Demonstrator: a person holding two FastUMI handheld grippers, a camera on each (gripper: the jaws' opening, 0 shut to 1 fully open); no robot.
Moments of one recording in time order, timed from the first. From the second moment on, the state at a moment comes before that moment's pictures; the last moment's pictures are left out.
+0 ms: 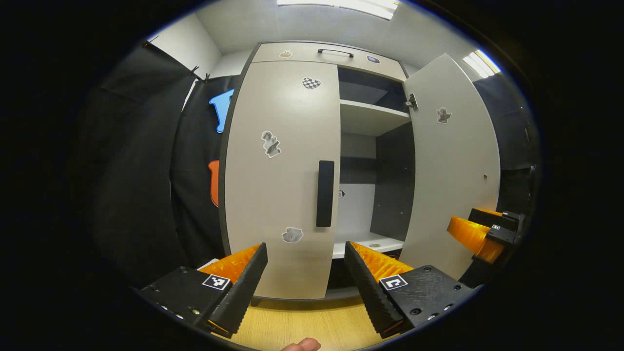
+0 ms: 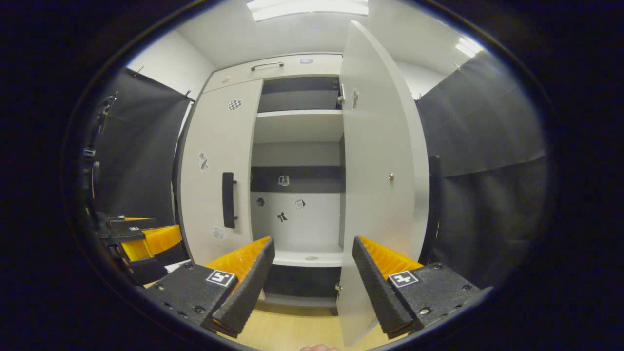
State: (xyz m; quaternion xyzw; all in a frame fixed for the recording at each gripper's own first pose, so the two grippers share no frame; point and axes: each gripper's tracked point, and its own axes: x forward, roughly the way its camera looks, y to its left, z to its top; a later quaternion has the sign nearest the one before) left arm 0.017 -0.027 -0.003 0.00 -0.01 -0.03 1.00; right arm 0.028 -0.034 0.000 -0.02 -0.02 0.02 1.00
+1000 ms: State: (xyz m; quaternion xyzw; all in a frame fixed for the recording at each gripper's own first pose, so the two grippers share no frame) left arm 0.193 -0.058 0.036 0.03 -0.02 -0.01 1.00; right arm 0.015 -0.039 -0.014 -0.02 0.00 0.03 1.00
